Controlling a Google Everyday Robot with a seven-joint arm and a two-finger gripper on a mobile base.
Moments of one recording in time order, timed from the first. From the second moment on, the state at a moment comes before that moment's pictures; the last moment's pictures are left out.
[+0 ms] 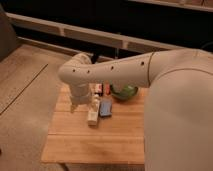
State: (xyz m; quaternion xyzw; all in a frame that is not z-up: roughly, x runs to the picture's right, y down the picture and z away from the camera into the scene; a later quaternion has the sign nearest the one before) arm -0.108 0.103 0.703 -0.26 0.23 0.64 0.68
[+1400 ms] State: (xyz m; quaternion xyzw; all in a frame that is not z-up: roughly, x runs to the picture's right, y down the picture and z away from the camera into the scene) arm -0.108 0.102 0.703 -0.26 0.23 0.64 0.68
